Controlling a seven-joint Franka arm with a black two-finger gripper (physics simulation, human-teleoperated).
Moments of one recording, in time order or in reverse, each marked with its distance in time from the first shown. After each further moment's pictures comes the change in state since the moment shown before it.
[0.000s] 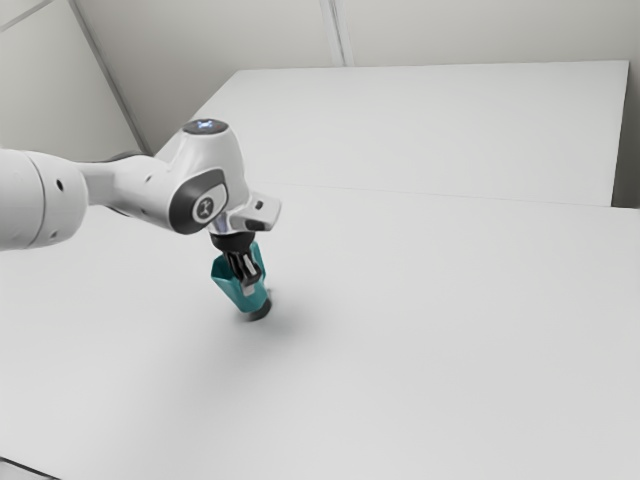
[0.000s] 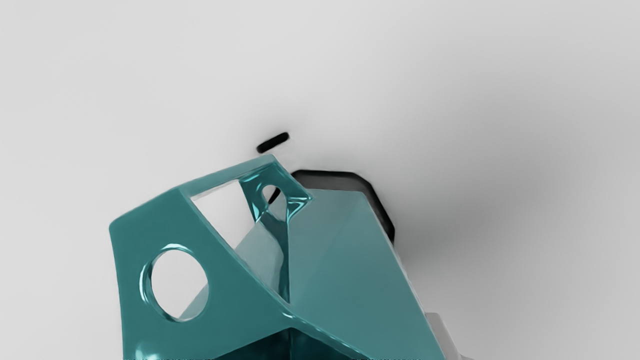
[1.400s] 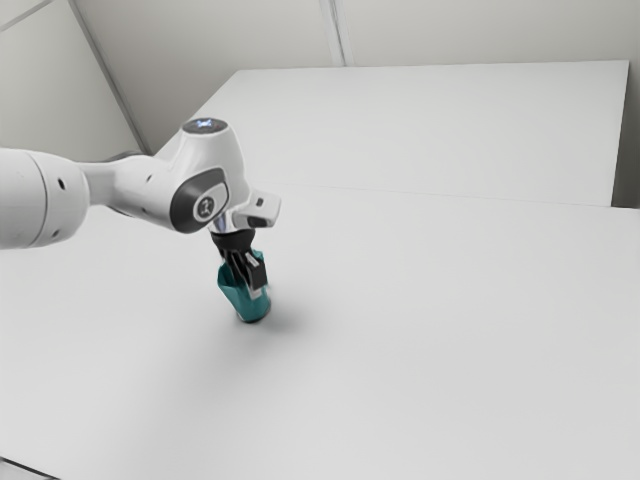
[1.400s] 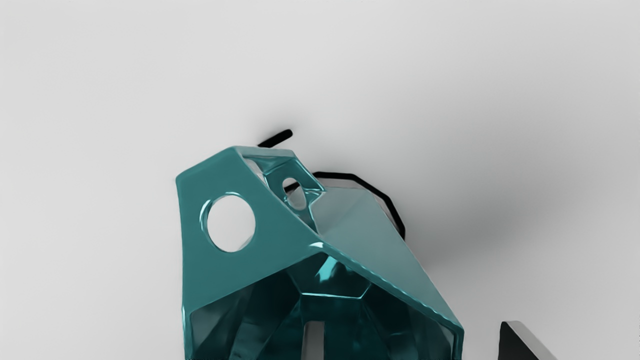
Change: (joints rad) arm 0.006 0.001 -0.001 0.014 -0.005 0.007 -0.051
